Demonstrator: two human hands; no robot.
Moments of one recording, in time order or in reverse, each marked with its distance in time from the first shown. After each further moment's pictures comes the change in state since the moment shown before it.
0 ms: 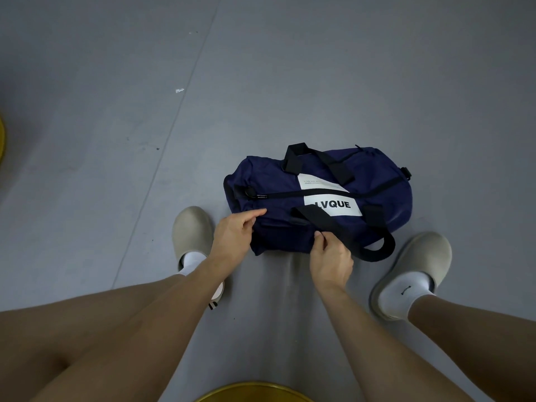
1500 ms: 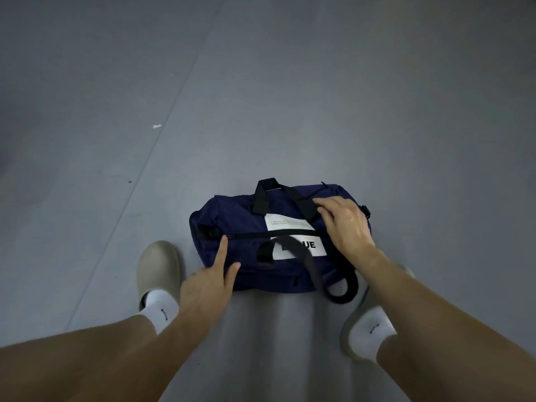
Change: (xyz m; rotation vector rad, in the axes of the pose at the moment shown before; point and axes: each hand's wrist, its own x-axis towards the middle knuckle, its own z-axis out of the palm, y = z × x) left_hand -0.028 0.027 0.024 0.718 0.000 -0.034; right_hand 0.165 -0.020 -0.097 -0.186 -0.022 -0.751
